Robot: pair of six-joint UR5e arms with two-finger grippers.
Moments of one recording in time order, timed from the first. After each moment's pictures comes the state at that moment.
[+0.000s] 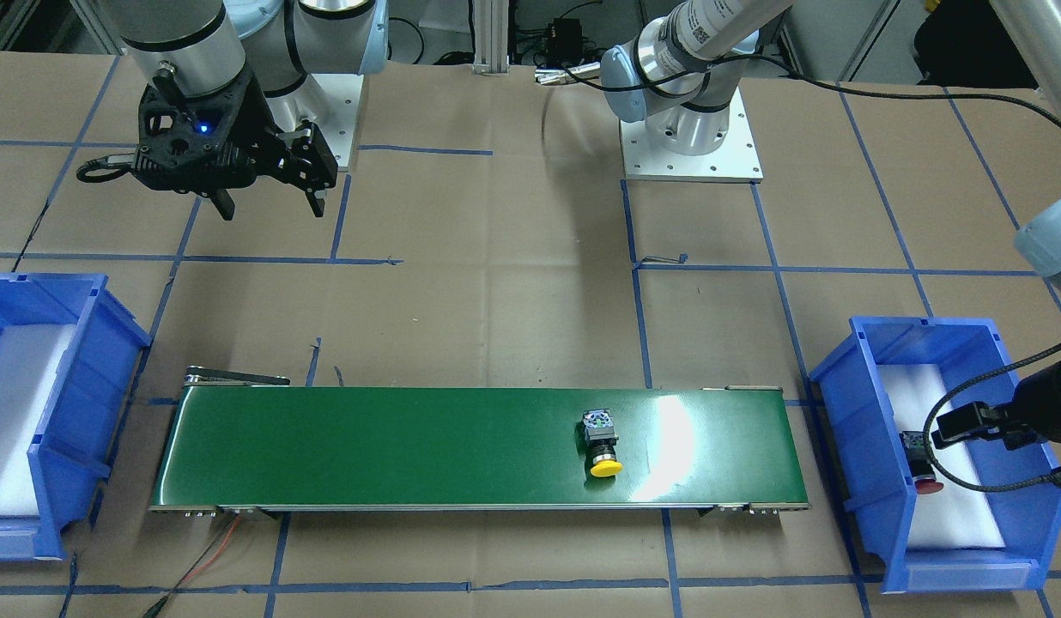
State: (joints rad) left arm -1.06 -2.11 -1.40 -1.21 1.57 0.53; right arm 1.60 -1.64 1.70 -1.66 -1.52 0.00
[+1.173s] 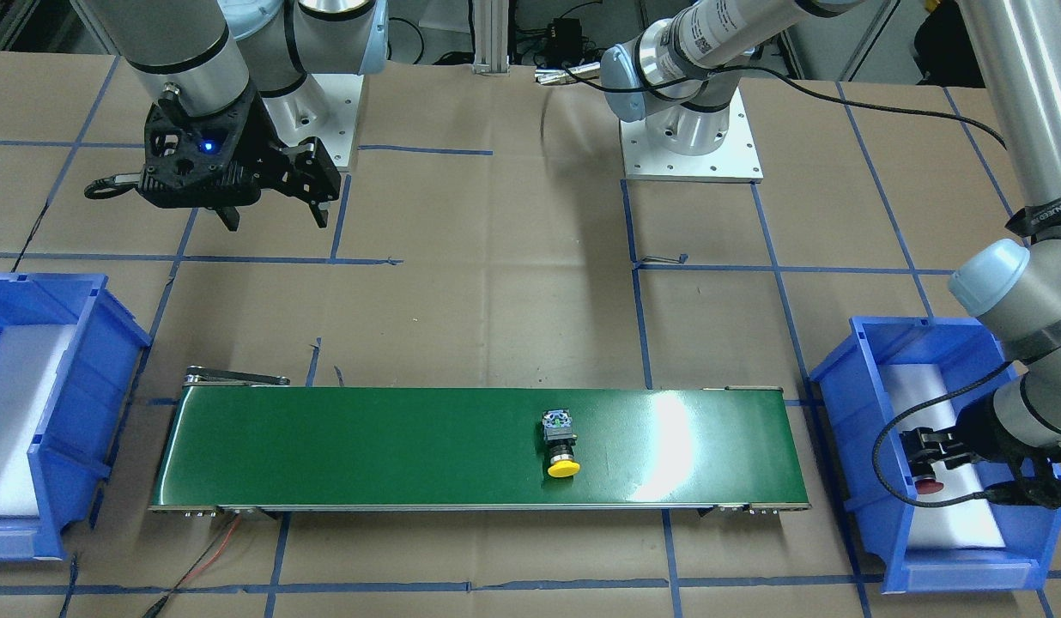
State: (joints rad) left arm -1.06 -2.17 -1.51 -1.02 1.57 0.53; right arm 1.60 -1.61 1.70 -1.67 -1.52 0.00
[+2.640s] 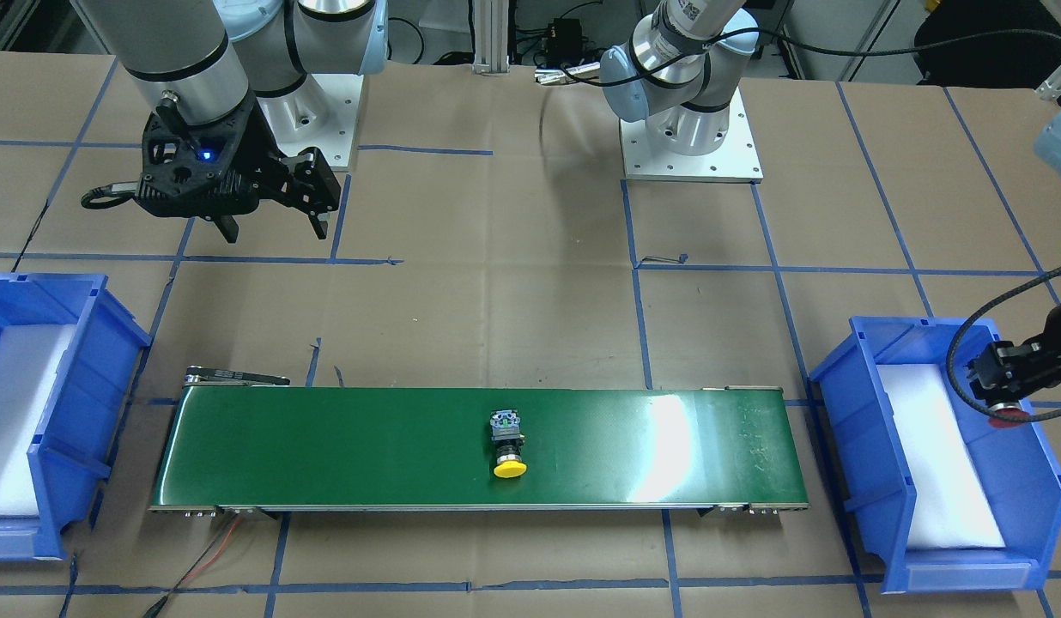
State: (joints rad) left arm -1.06 -1.92 -1.44 -1.32 1.58 0.50; right arm 1.60 -1.60 1.70 -1.73 -1.51 0.00
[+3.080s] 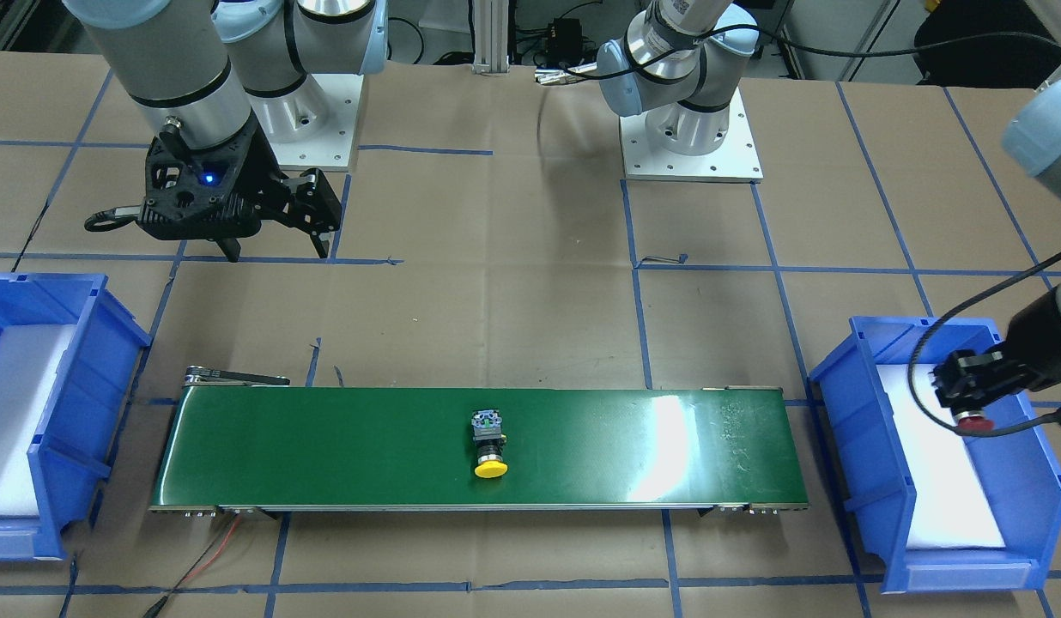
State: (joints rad) left arm -1.16 -1.92 -1.43 -1.33 1.59 0.36; right arm 1.60 -1.56 1.71 -1.77 -1.51 0.00
